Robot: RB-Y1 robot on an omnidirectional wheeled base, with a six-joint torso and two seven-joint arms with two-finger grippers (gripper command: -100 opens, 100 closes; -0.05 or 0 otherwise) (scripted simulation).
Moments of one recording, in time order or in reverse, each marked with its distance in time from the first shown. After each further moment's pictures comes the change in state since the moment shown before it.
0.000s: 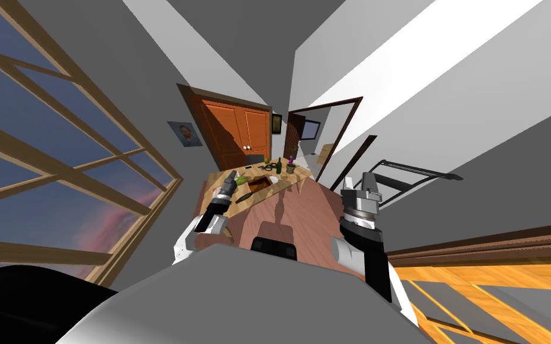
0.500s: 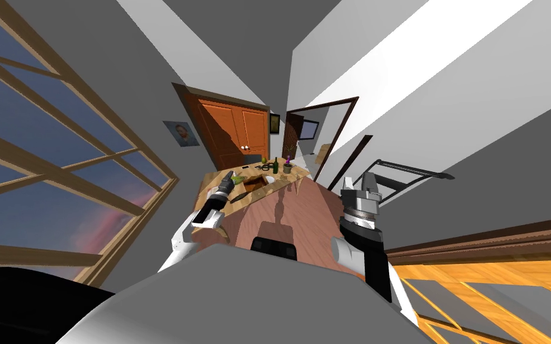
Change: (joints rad) left arm -0.059 0.079 0.061 0.072 0.088 0.143 0.107; right arm 0.000 0.000 0.000 0.000 0.000 0.000 0.000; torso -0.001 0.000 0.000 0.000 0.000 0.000
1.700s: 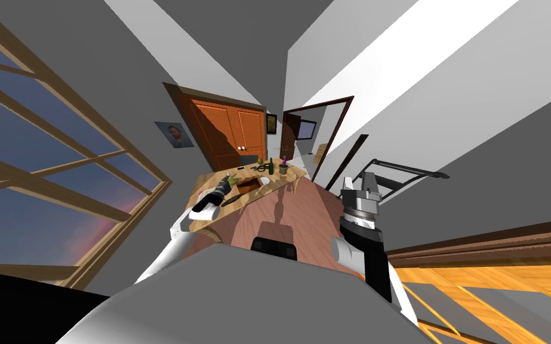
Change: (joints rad) left arm -0.092 0.107 0.069 0.162 0.158 0.288 0.141; right arm 0.000 0.000 0.000 0.000 0.000 0.000 0.000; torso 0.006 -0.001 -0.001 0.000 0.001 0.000
